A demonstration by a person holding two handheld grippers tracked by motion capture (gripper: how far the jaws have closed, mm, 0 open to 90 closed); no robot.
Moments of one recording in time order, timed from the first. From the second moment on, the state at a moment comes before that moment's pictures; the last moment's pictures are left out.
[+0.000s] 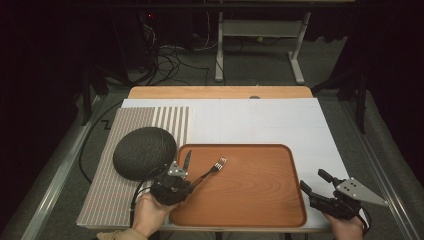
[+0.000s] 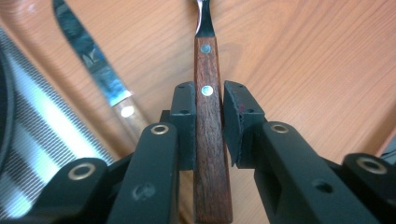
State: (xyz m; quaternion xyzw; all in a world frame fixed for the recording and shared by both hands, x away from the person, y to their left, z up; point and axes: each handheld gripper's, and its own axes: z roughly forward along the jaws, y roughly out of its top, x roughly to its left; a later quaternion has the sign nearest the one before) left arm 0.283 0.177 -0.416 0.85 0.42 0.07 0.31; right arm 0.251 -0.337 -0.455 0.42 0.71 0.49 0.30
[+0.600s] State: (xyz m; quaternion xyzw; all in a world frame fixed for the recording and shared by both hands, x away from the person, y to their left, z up) left arm 0.281 0.115 -0.430 0.87 0.39 0.07 0.29; right arm 0.251 -0.337 -0.455 0.42 0.70 0.49 0.30
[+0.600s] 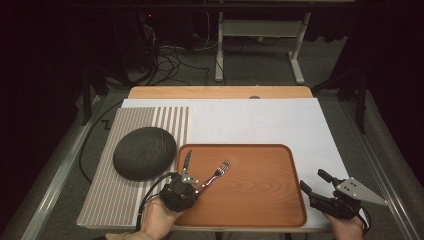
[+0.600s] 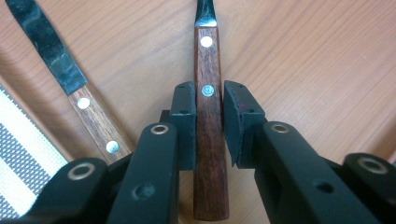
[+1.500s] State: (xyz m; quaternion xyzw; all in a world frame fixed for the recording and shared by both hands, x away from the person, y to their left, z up) left arm 0.273 0.105 -0.446 0.89 0.38 0.06 0.24; right arm 0.252 -0.337 -0.456 0.42 0.71 0.49 0.29
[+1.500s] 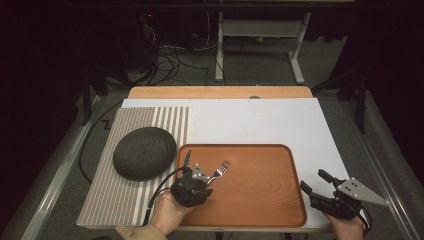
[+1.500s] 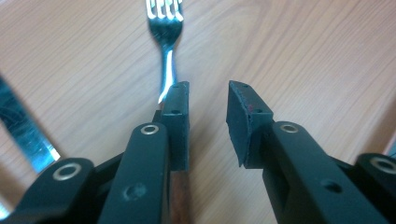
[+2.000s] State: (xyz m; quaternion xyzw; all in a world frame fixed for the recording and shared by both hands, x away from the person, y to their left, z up) left arm 0.285 0.075 -0.435 0.90 0.34 0.05 0.28; right arm 0.251 -0.339 -0.456 0.42 0.70 0.50 0.29
